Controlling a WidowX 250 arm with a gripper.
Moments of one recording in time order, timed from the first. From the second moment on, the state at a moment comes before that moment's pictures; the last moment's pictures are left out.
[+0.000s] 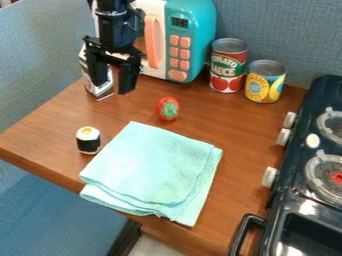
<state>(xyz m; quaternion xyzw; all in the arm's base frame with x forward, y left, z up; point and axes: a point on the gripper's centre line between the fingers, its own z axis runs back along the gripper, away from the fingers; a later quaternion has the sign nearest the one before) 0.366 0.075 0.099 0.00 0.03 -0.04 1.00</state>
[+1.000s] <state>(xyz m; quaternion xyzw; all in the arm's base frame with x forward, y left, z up) 0.360 0.129 0.125 0.03 0.05 -0.20 0.98</state>
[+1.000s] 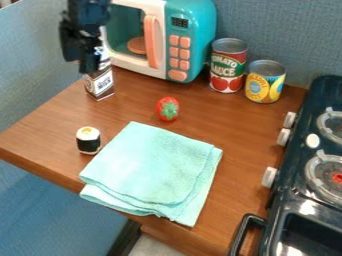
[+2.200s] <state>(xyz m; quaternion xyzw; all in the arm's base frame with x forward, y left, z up) 0.398 0.185 0.128 0.00 0.01 -0.17 0.99</state>
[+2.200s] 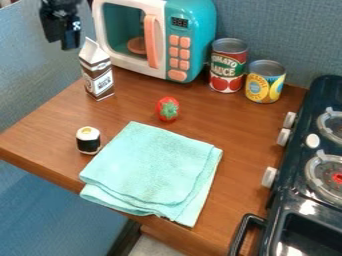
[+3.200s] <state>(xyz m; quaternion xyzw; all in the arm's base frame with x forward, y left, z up) 0.426 0.165 0.133 0.03 0.02 -0.17 0.98</state>
